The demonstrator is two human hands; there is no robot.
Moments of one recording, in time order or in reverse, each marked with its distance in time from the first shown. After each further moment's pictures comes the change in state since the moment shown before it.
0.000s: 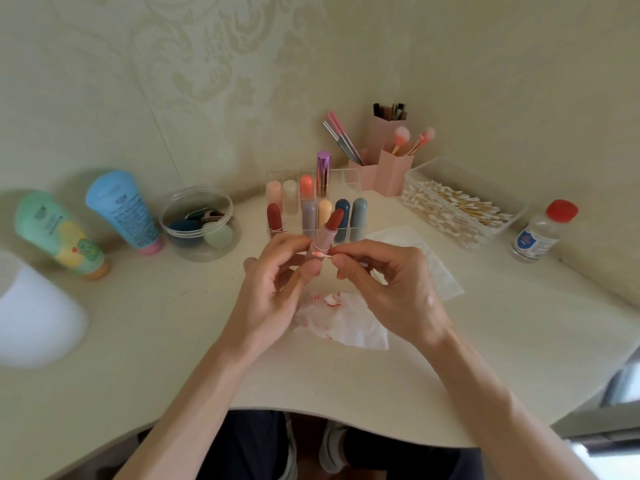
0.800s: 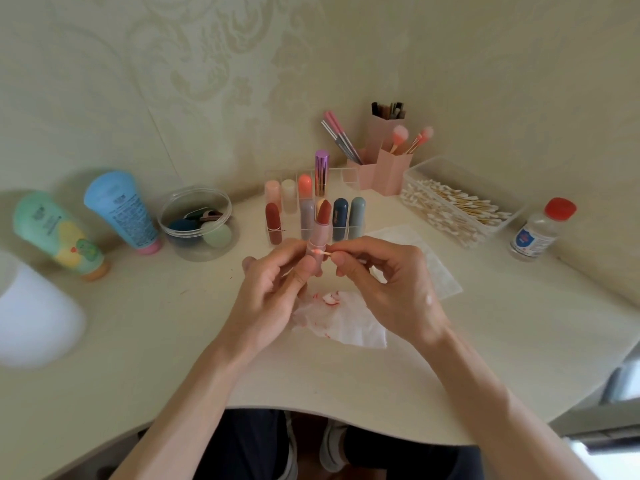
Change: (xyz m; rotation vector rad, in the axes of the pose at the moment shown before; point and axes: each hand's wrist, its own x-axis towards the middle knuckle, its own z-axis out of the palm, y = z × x) left_hand -0.004 0.008 -0.001 -0.065 -0.053 -0.086; right_hand 0.000 -0.002 0.000 -0.004 0.011 0.000
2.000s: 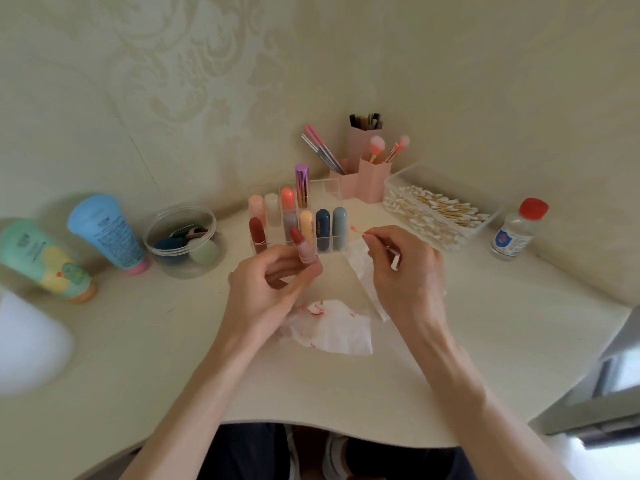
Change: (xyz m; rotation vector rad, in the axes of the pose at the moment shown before) left_hand 0.021 -0.005 0.011 0.136 0.178 -0.139; right_hand 0.006 0.016 -0.021 -0.464 0.437 0.139
